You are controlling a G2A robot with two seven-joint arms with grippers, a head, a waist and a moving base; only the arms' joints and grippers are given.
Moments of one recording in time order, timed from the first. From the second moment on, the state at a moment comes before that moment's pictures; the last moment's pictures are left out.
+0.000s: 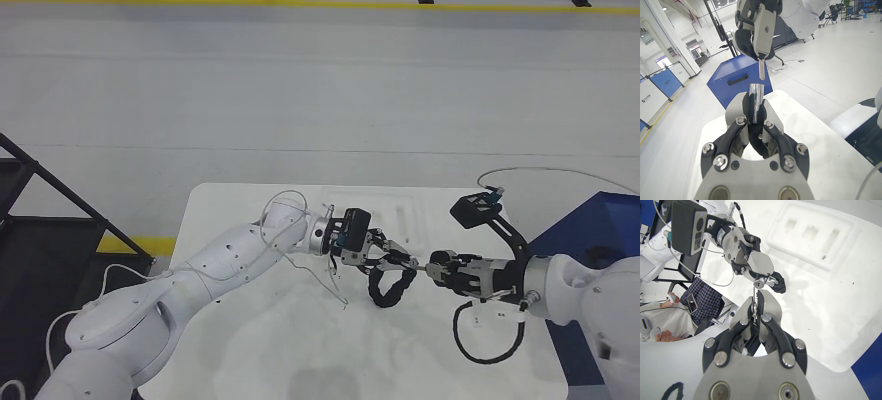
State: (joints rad) left arm 0.53 -1.22 -0.30 -1.08 1.50 -0.84 0.95; right arm -1.23 -0.85 1.46 -2.35 -0.30 0.39 1.43
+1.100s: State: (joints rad) left arm 0.55 -1.25 -0.32 -1.05 1.52 -0.88 0.94; right arm -1.22 -0.76 1.41 -2.35 -0.28 0.48 1.34
